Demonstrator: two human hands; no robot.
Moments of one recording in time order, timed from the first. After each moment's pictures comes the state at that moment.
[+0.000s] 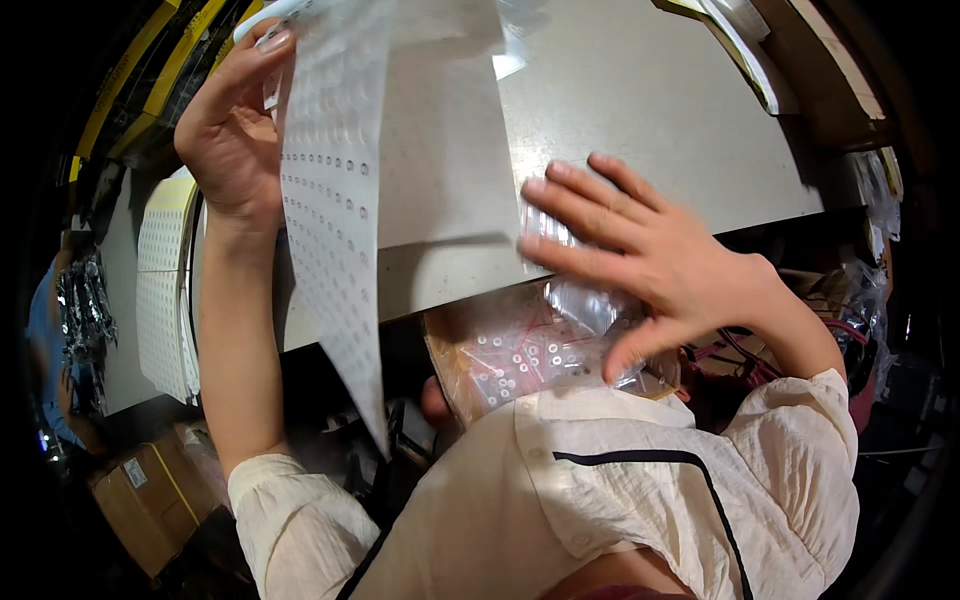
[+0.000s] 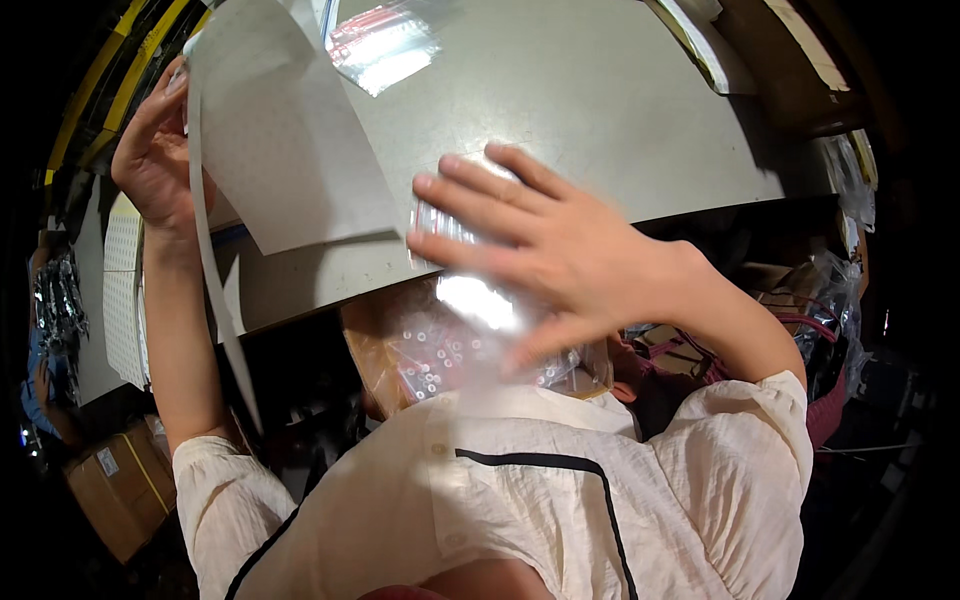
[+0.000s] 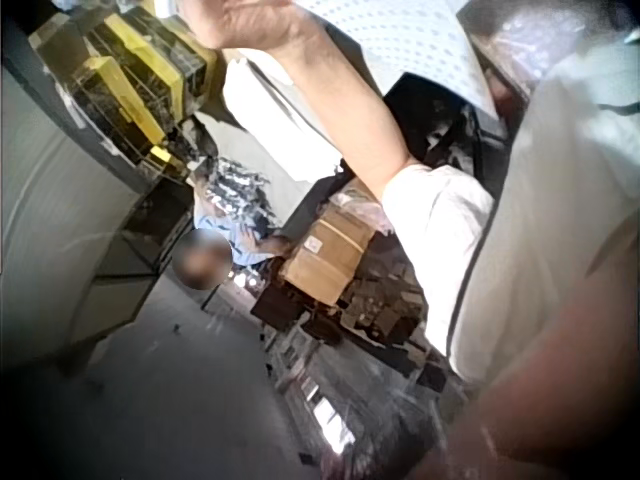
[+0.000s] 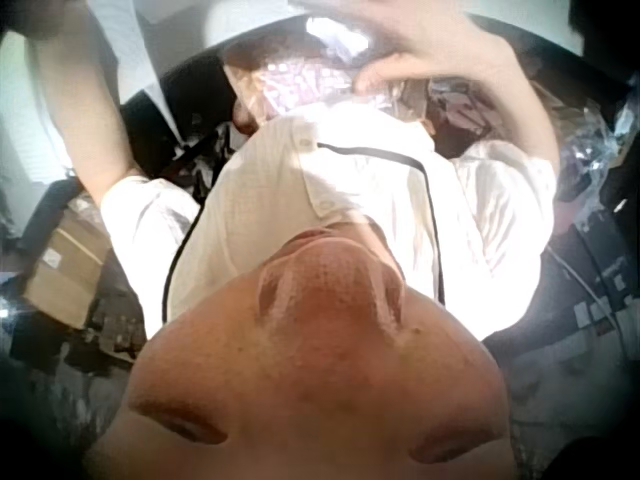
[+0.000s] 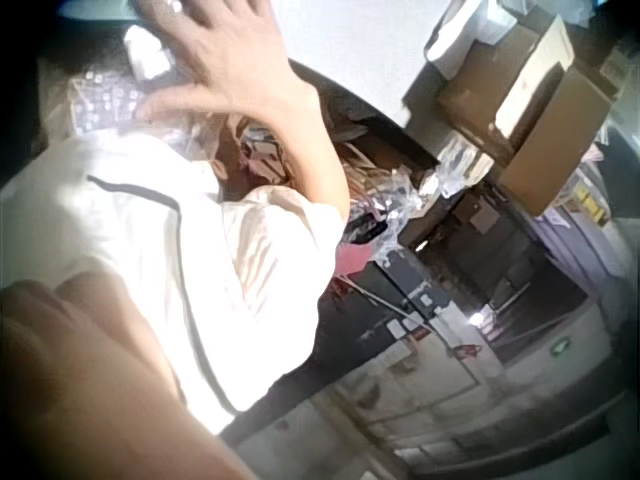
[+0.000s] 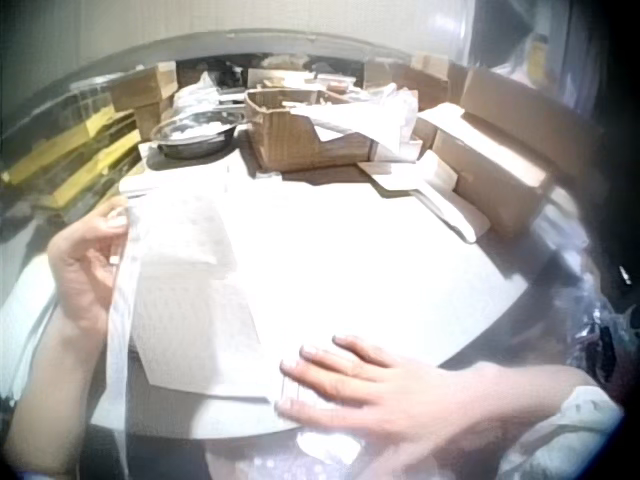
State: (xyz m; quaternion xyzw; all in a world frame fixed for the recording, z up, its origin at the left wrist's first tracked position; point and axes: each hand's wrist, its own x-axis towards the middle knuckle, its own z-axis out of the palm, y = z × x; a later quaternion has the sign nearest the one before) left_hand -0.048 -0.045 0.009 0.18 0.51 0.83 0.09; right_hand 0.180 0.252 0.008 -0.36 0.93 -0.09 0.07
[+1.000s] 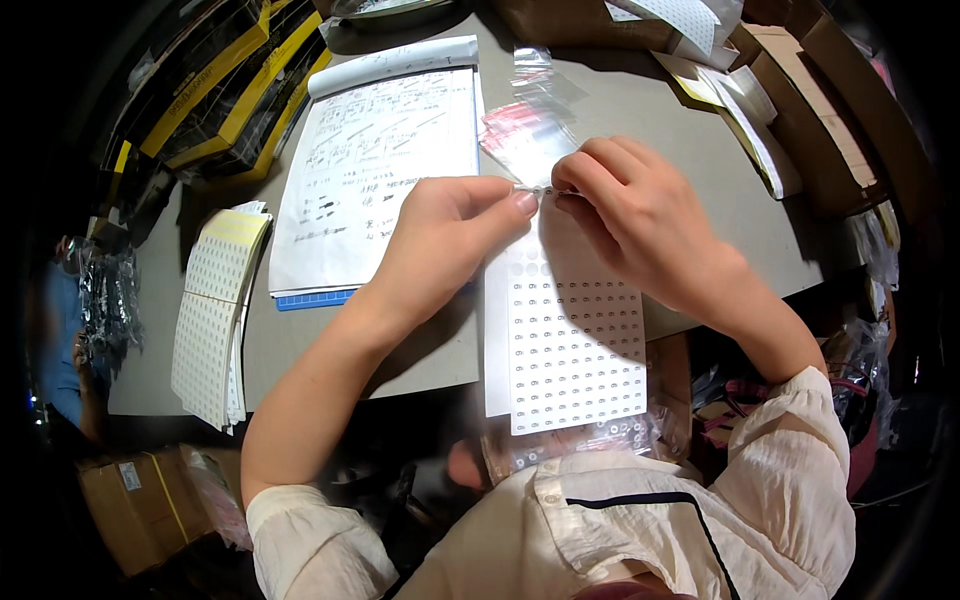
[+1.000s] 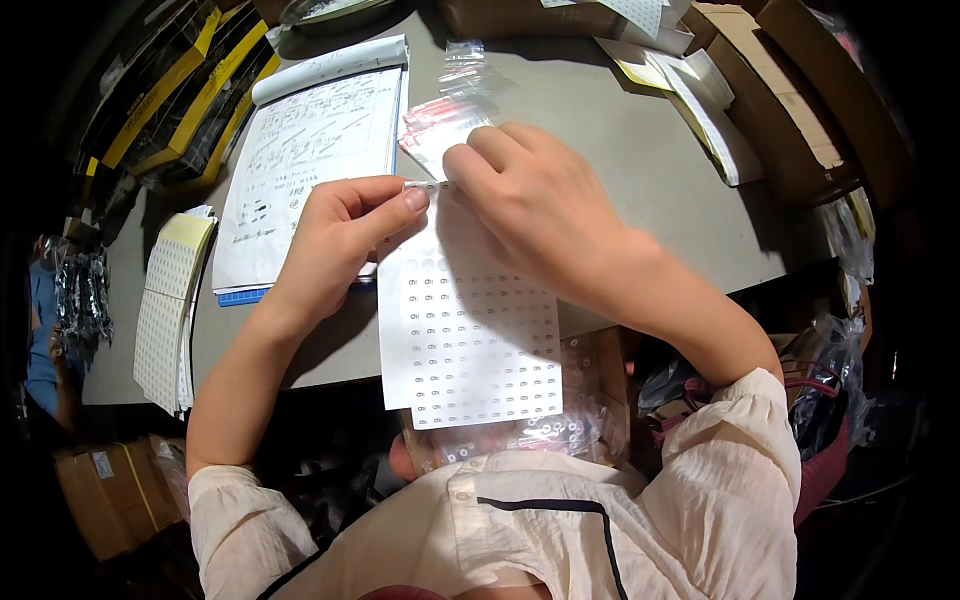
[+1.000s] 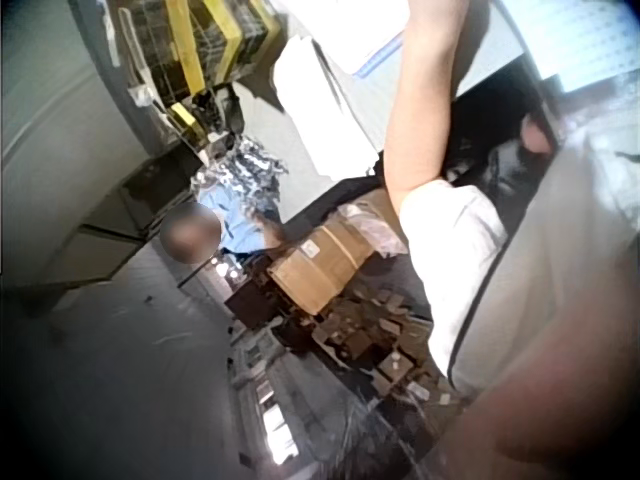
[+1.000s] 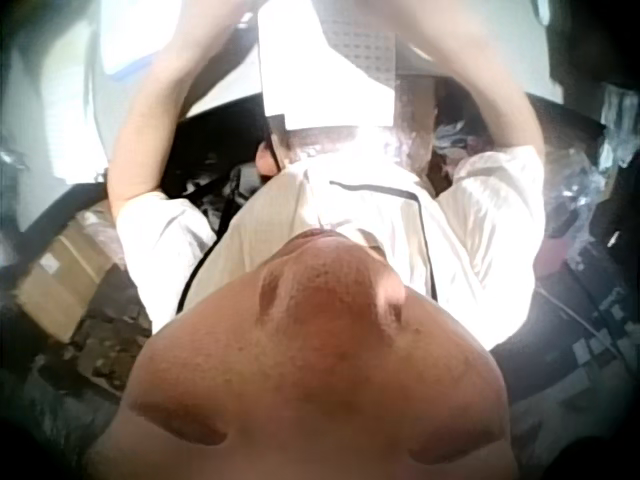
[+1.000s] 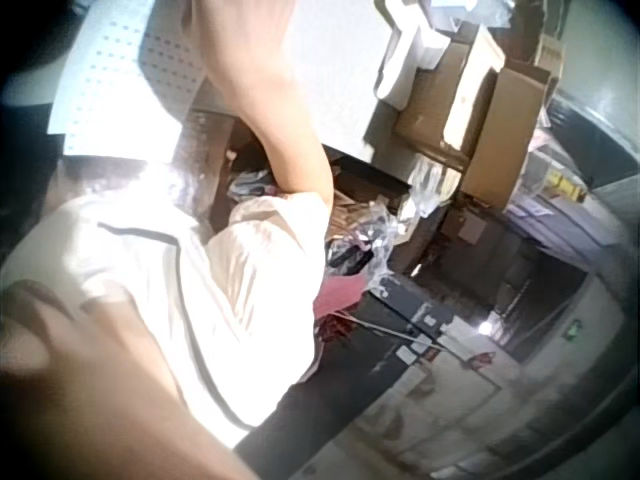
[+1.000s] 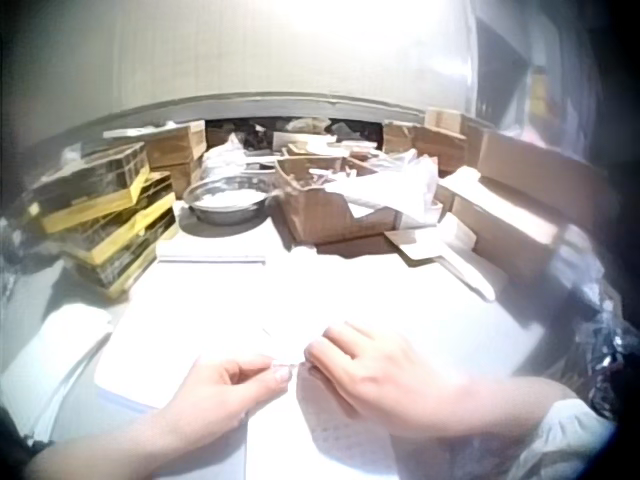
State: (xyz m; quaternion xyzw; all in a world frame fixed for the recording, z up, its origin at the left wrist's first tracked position) left_hand 0.013 0.002 0.008 0.26 0.70 0.61 0.27; right_hand 0.088 0.216 0.028 -0.25 0.93 -0.09 -0.26
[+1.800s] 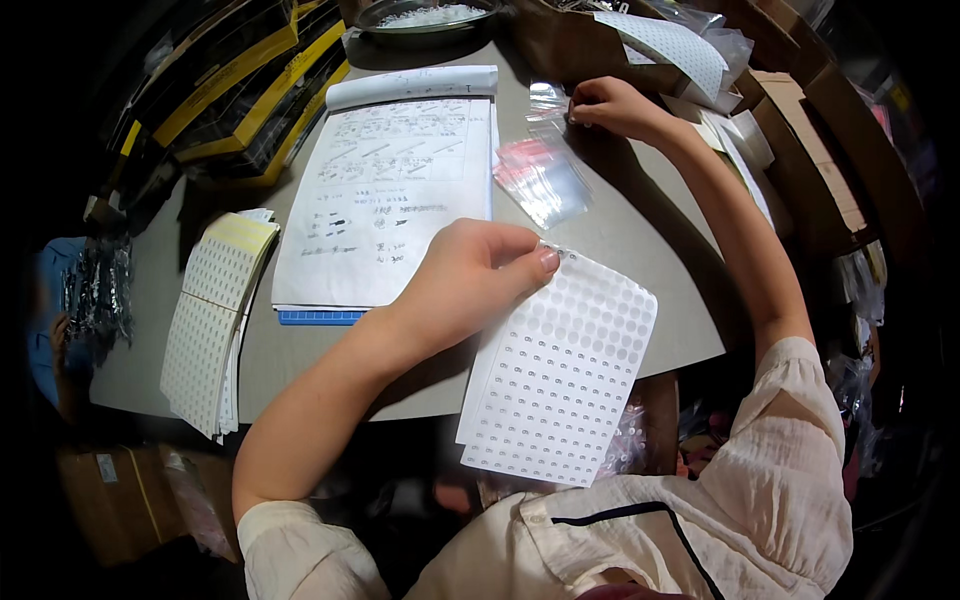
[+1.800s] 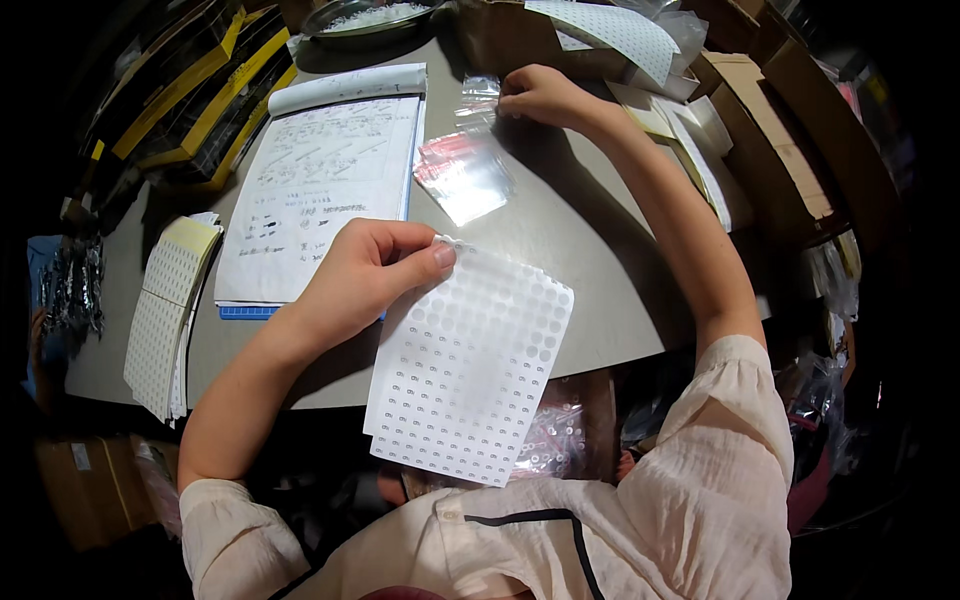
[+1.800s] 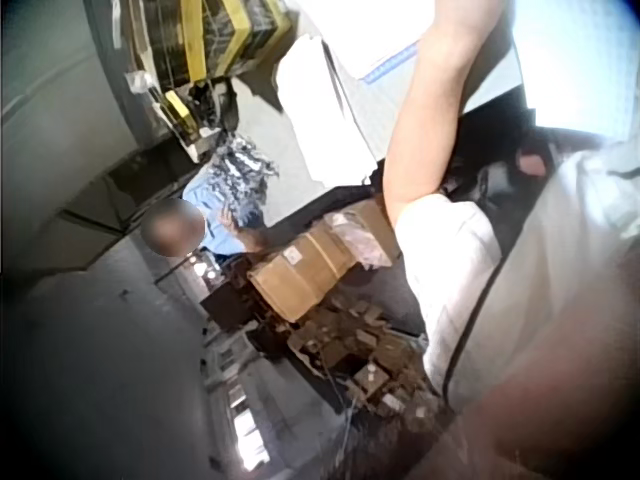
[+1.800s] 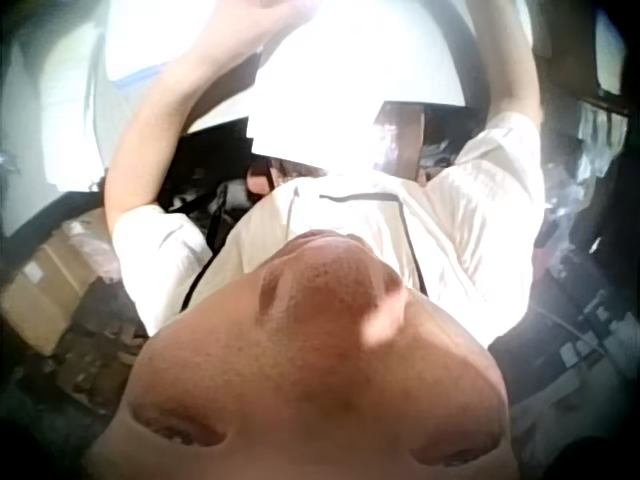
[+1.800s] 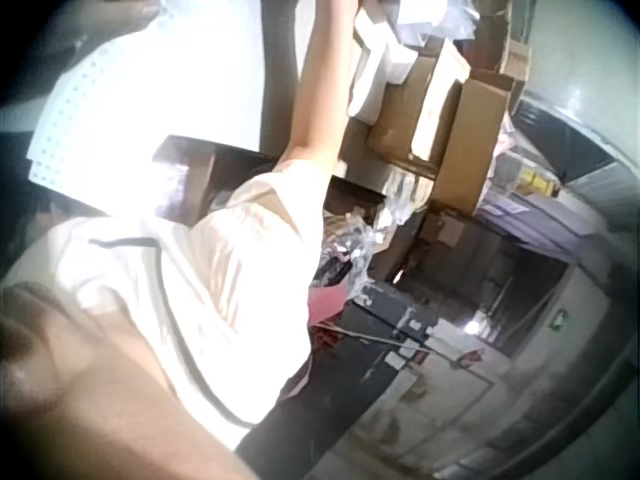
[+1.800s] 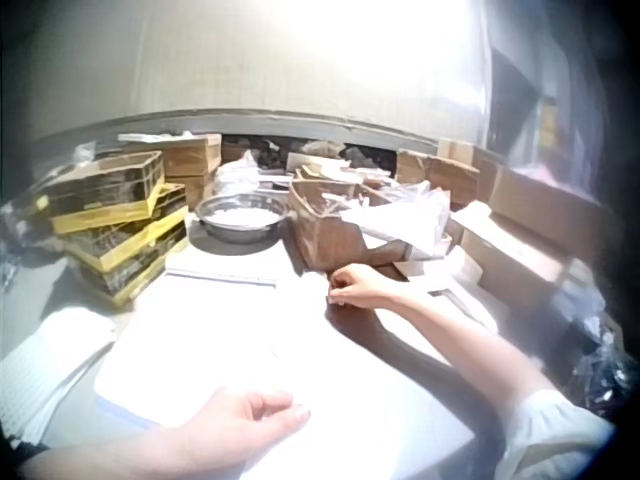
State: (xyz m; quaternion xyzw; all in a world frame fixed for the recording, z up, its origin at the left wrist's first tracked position) left_hand 0.012 0.004 0.003 0.30 0.70 0.57 0.29; right_hand -0.112 0.335 0.005 -0.08 0.96 -0.28 0.02
